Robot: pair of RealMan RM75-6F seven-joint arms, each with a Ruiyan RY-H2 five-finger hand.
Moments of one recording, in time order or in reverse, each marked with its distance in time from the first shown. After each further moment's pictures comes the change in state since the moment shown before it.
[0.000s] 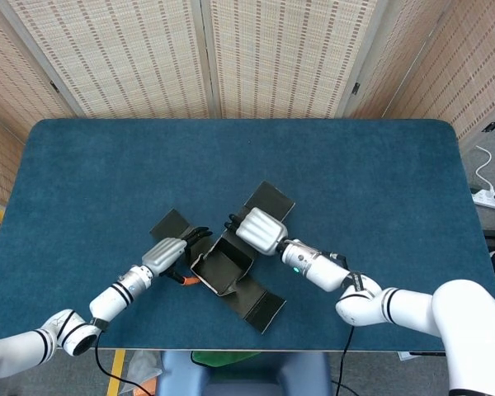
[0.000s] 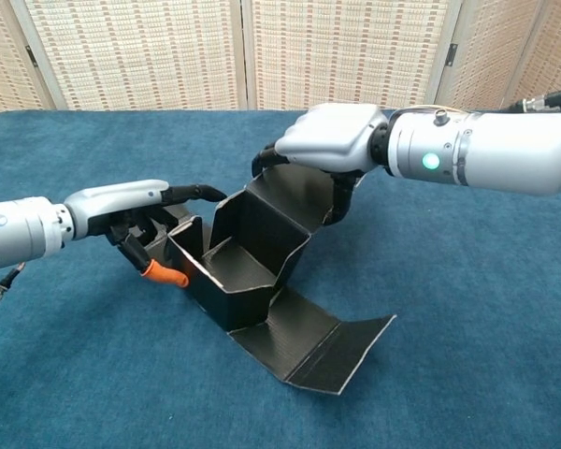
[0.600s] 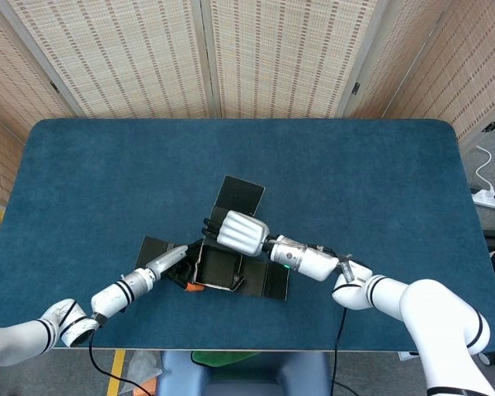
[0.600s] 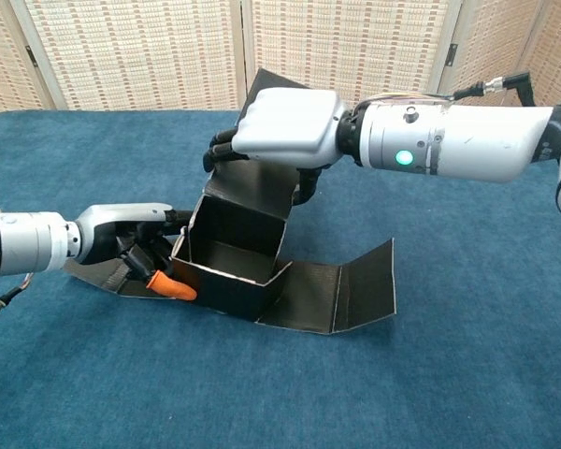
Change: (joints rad) left arm -0.086 0.000 0.098 0.060 0.078 -0.085 -0.556; right arm 0.075 -0.121 -0.062 0.288 -0.320 0.186 0.224
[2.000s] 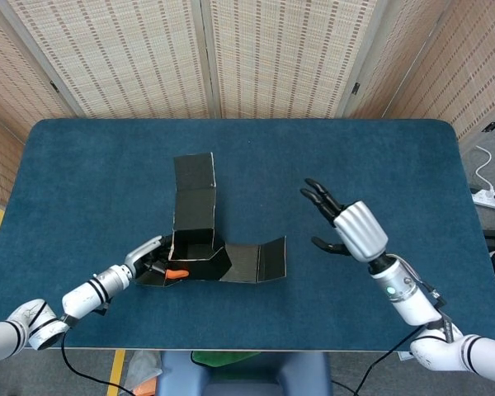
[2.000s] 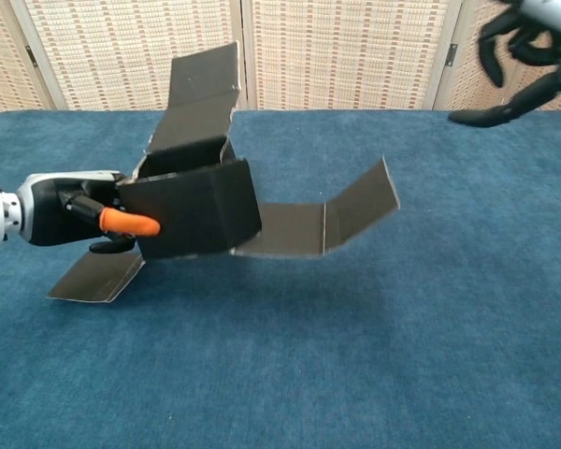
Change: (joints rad) left arm 0.008 0.153 0.093 -0.065 0.042 0.167 -0.592; right arm -0.521 0.313 0.012 -0.393 0.135 0.560 0.383
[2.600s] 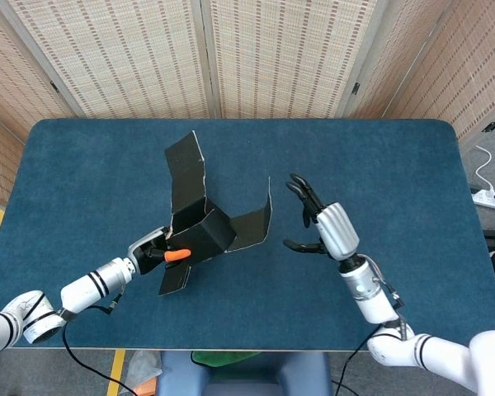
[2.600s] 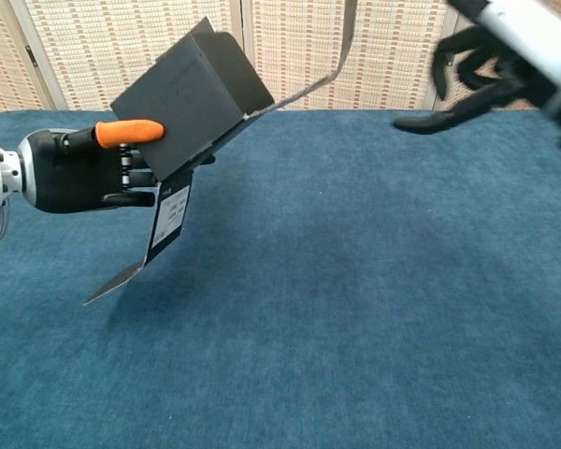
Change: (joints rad) left arm -0.069 0.088 -0.006 -0.111 0.017 0.041 -0.434; right arm 0.032 -0.306 0.137 0.174 0.021 -0.022 0.145
